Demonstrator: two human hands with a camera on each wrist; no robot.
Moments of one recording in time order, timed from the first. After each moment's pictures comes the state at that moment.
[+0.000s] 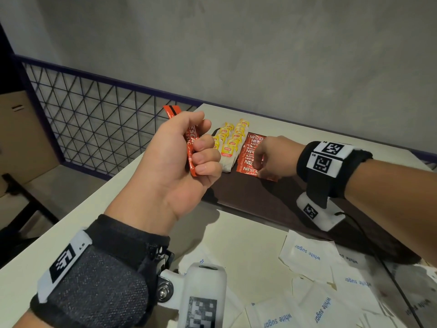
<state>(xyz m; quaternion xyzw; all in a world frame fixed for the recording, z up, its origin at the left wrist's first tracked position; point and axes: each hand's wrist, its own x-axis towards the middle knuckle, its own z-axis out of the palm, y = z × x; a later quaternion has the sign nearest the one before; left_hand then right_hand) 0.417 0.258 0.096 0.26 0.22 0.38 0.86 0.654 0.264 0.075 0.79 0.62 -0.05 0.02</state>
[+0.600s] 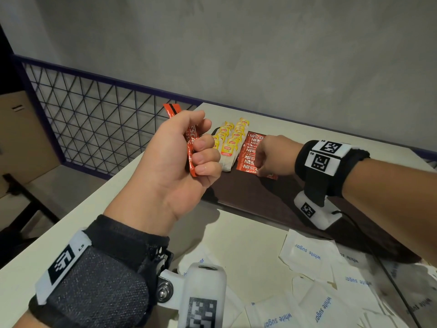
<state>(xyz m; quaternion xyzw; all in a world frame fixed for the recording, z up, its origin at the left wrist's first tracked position) 0.418 0.257 0.097 0.27 0.23 0.38 0.86 0.655 0.270 0.072 0.79 0.61 -0.04 0.03</state>
